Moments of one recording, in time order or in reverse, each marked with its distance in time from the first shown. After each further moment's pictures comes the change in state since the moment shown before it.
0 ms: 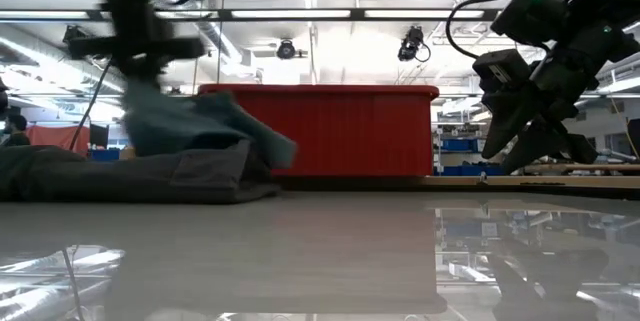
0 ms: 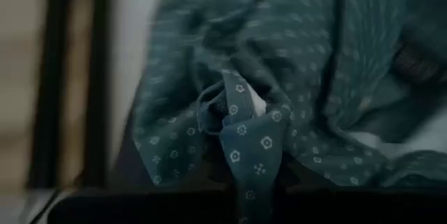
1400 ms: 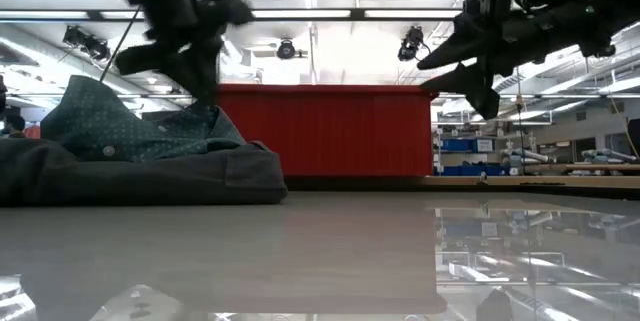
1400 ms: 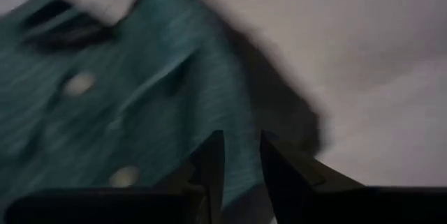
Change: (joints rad) left arm -0.242 0.171 0.047 0.385 0.124 0.098; right arm 0.024 0.015 0.001 0.557 0.060 -0.450
